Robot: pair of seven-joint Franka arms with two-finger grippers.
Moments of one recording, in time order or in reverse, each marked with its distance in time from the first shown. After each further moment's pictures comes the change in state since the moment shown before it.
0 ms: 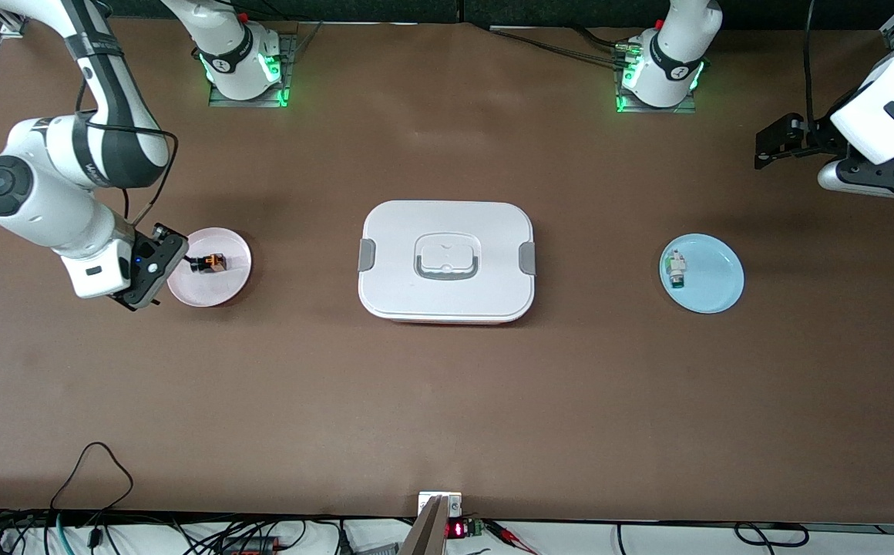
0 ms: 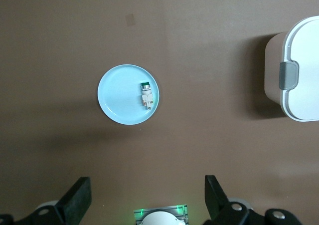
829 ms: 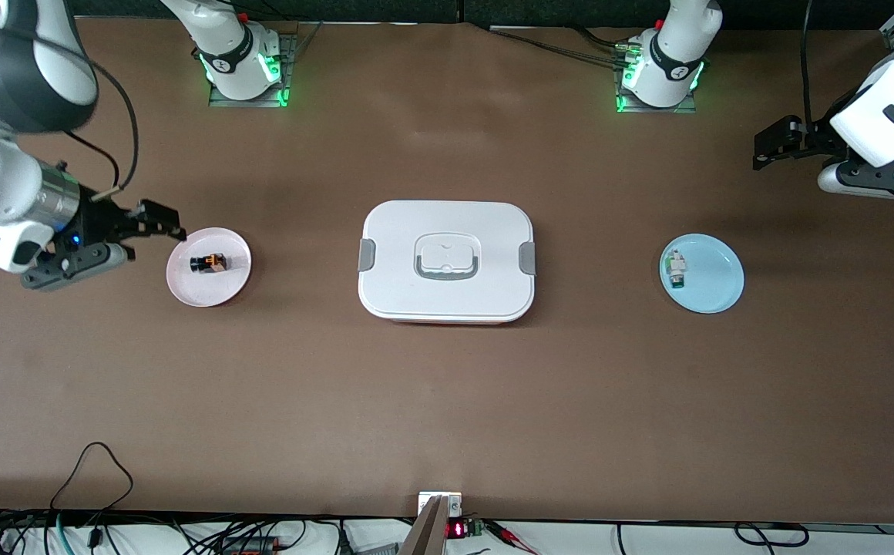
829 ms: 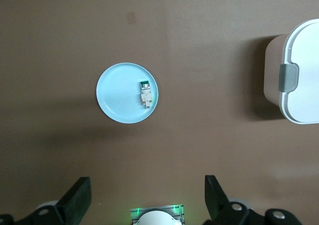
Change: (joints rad) left arm 0.000 0.001 0.001 -0.003 -0.003 0.000 -0.019; right arm 0.045 -0.092 0.006 0.290 0.222 -0.494 0.809
